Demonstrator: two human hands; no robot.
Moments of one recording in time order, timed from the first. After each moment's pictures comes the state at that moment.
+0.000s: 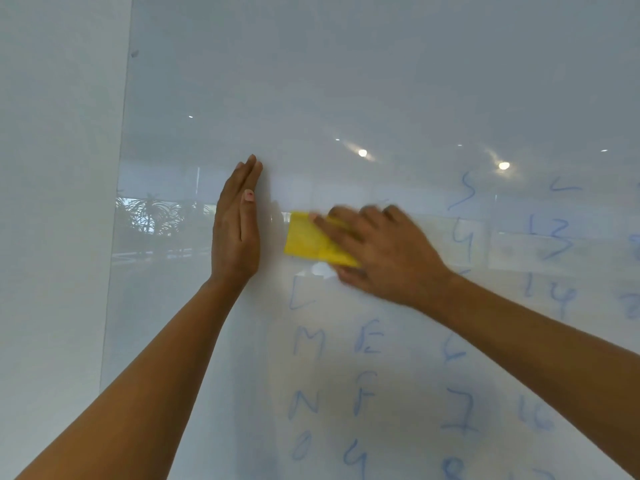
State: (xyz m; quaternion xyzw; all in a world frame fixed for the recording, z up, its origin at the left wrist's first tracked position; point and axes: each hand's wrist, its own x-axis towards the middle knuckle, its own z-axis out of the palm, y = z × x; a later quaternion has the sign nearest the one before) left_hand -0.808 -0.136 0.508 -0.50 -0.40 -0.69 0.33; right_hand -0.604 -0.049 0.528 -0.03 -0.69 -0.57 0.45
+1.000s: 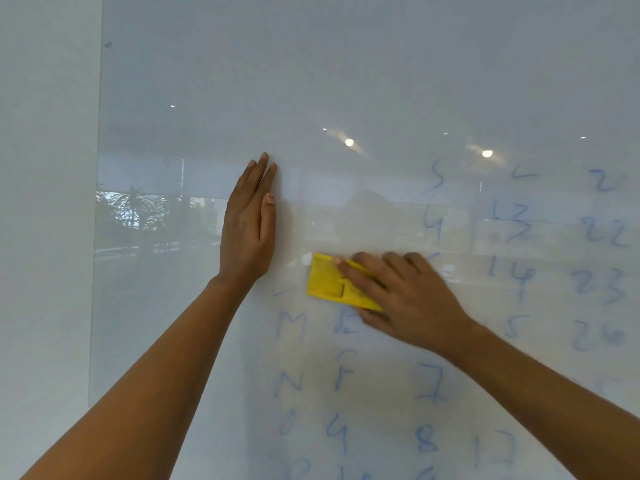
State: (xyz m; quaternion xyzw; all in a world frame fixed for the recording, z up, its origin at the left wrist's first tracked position) left_hand -0.771 -0.130 0.503 -0.53 -0.47 -0.59 0.40; right_hand -0.547 -0.034 0.469 -0.03 -0.73 -0.54 0.42
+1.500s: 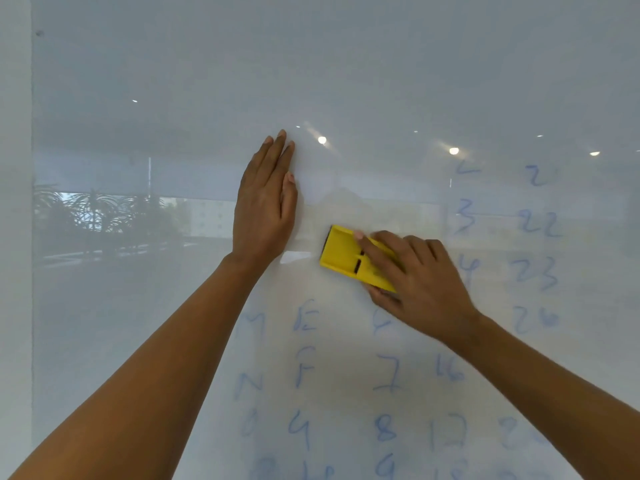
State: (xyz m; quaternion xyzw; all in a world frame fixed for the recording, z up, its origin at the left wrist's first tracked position) left_hand -0.707 -0.099 0.533 -0.54 -0.46 -0.55 0.44; right_hand -0.494 -0.011 0.475 -0.11 -0.71 -0.51 0.47
